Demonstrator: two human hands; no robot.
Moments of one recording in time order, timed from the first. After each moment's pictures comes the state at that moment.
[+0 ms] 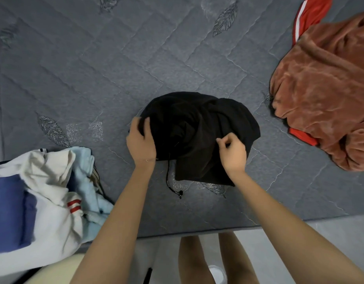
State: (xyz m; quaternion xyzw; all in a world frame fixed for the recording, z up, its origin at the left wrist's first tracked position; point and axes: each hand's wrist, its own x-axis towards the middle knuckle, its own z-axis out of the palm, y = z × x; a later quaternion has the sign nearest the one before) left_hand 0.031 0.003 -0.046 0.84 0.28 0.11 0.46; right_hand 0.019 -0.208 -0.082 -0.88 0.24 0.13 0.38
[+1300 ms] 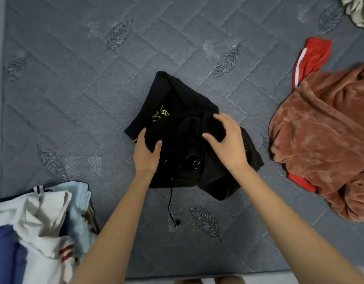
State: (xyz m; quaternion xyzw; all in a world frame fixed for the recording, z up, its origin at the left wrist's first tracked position) left_hand 0.122 0.018 -0.084 0.83 0.31 -0.09 0.46; right_hand 0.171 -0.202 -0.049 -0.90 0.01 0.08 0.42
